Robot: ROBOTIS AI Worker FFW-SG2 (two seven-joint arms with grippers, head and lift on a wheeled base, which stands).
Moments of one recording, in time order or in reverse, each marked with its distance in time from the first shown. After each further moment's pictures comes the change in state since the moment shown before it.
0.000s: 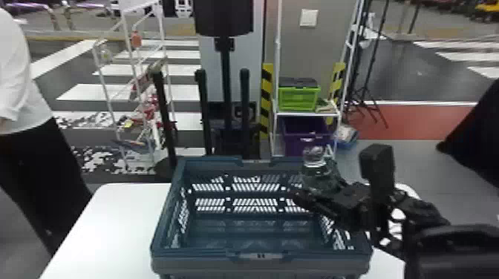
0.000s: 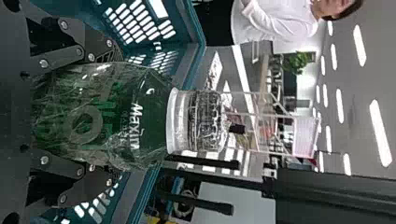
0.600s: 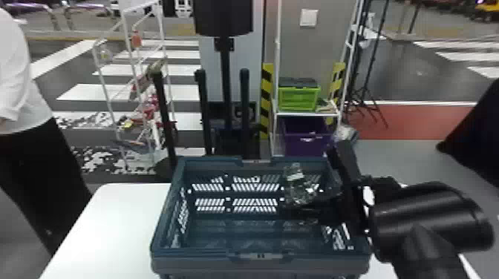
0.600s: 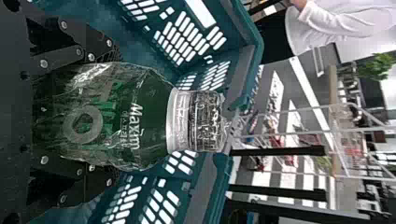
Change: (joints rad) left arm 0.034 -0.008 0.023 0.025 0.007 -0.127 0.002; right arm -0.242 0.000 0.078 0.286 0.103 0.301 0.153
